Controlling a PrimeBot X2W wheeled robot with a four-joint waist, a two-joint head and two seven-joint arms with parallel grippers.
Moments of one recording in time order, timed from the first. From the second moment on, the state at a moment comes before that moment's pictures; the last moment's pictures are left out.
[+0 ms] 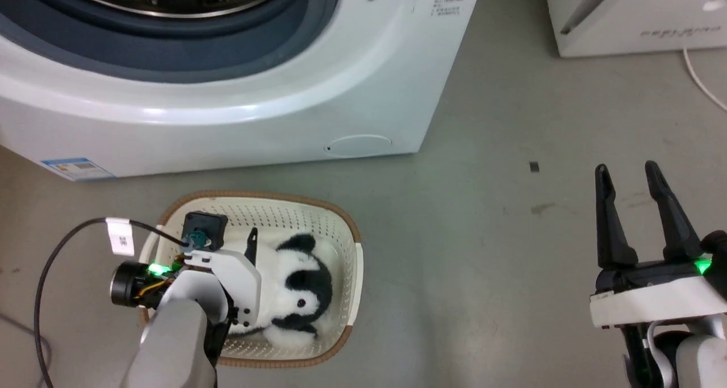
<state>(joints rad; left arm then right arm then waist) -0.44 0.14 -0.09 0.64 -0.03 -0.05 0.06 -0.14 -0.05 -0.06 -0.10 0.20 0.13 -0.13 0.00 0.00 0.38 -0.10</state>
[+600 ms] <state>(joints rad) -0.63 0.20 -0.14 0.83 -0.04 -0.08 0.12 -0.21 -0.05 -0.09 -0.14 0.25 0.13 -0.16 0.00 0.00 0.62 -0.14</state>
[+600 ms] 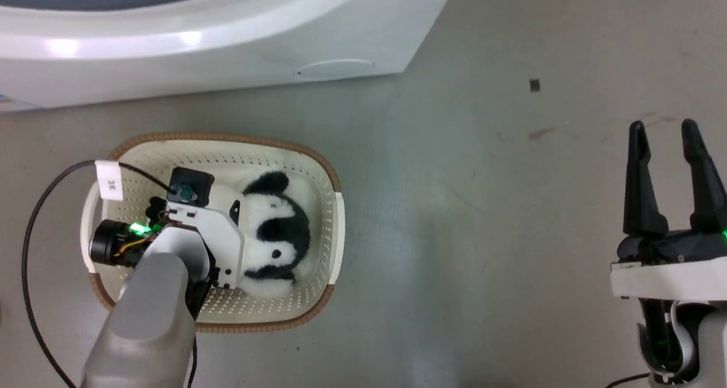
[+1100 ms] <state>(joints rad) -0.78 0.23 -0.18 0.98 -0.06 -0.07 0.19 -0.27 -0.05 -0.11 -0.17 0.28 0.13 -0.20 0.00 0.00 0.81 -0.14</state>
